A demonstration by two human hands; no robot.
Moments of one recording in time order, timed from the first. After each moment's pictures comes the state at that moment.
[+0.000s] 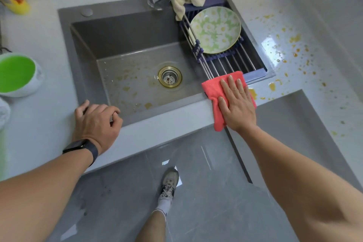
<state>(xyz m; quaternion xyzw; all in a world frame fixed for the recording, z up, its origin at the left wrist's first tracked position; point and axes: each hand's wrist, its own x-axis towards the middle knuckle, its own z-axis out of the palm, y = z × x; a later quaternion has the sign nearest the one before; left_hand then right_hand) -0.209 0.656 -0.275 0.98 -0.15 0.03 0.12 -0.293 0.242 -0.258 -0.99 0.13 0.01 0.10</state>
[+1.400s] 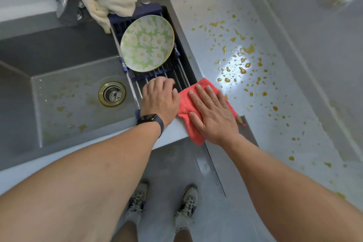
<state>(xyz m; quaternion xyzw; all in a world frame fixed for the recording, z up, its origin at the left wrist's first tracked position) -0.178 0.209 -0.262 0.97 -0.15 0.04 0.20 -0.273 0.032 -0.264 -1.00 -0.02 0.05 0.08</state>
